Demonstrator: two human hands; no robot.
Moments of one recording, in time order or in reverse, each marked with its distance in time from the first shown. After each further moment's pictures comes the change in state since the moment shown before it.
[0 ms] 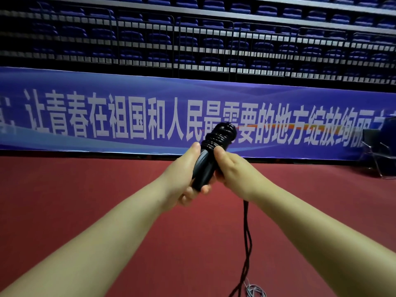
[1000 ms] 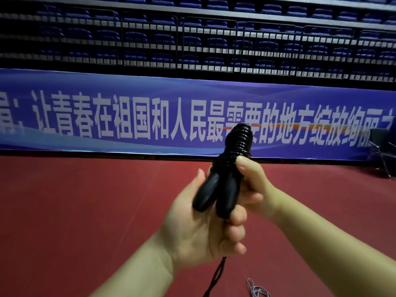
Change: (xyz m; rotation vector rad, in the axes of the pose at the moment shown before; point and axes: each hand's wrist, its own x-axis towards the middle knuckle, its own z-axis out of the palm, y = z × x) left_hand -0.031 -0.048 0.022 -1.091 -0.974 -0.032; right_hand -0.018 0.013 0.002 0.760 -0.432 -0.007
